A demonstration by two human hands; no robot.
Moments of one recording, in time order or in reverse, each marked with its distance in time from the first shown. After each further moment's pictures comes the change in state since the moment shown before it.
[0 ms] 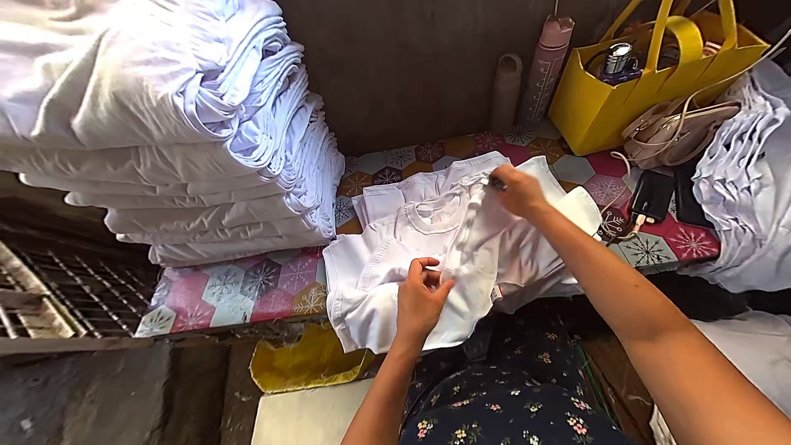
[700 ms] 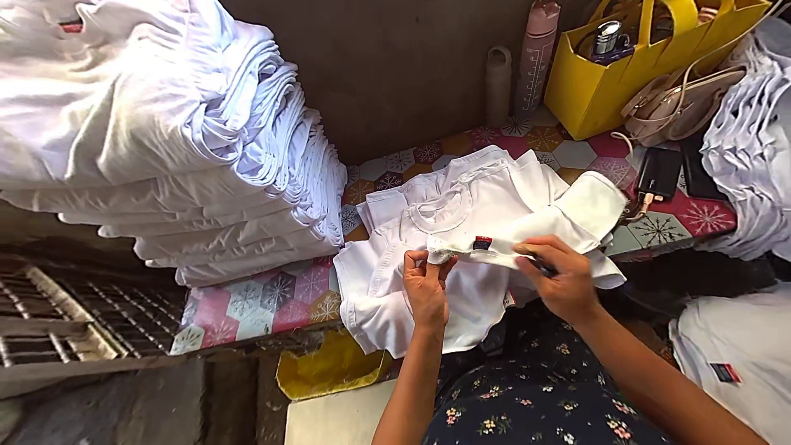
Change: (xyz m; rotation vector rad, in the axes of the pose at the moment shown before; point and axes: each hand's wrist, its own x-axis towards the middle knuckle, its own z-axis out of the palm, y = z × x) left_hand 0.007 0.021 0.025 -1.006 0.297 -0.062; right_hand -0.170 -0.103 -0.019 0.497 0.412 -0.051
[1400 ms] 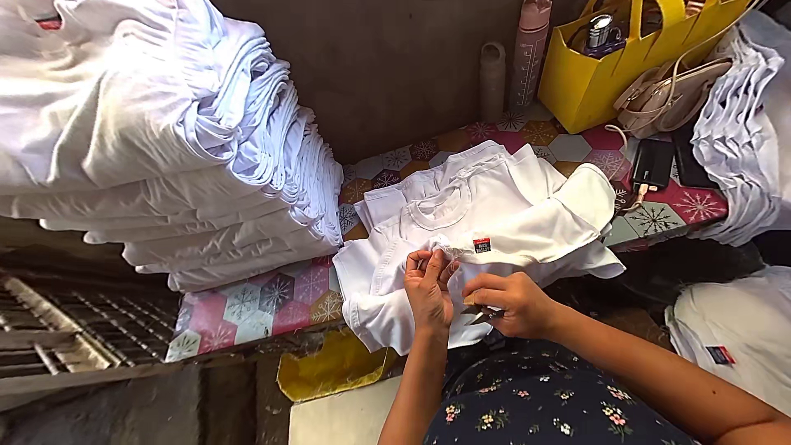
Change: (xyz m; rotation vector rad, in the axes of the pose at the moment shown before) left_hand -0.004 0.011 -0.005 -0.125 0.061 -0.129; right_hand -0.013 -0.009 0.047 0.078 -0.417 -0.381
